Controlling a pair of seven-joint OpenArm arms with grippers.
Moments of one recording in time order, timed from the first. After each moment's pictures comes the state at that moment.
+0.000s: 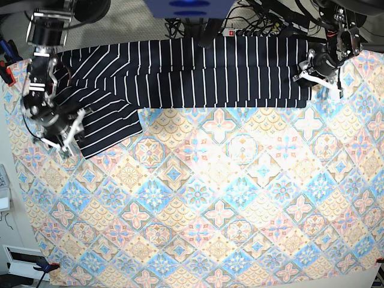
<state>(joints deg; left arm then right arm) 27.7 -17.9 -20.6 89.7 -43.8 -6.9 43.9 -3.0 20.2 14.6 79.7 -0.9 35.8 -32.0</state>
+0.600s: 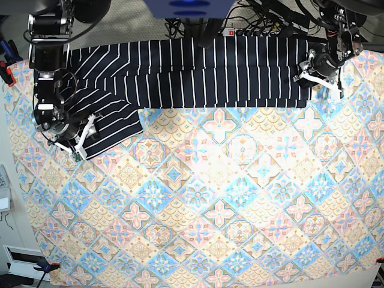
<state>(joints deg) 27.7 -17.9 -20.6 89.7 -43.8 -6.9 43.9 7.1 21.8 5.7 57.2 -0.9 35.6 -24.9</state>
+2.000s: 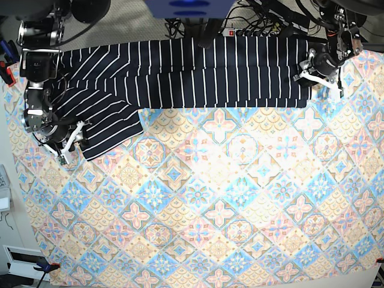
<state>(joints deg) 27.8 -17.9 -20.6 89.7 -43.8 -6.9 43.9 12.1 25.0 4.8 43.9 0.5 39.8 -15.6</state>
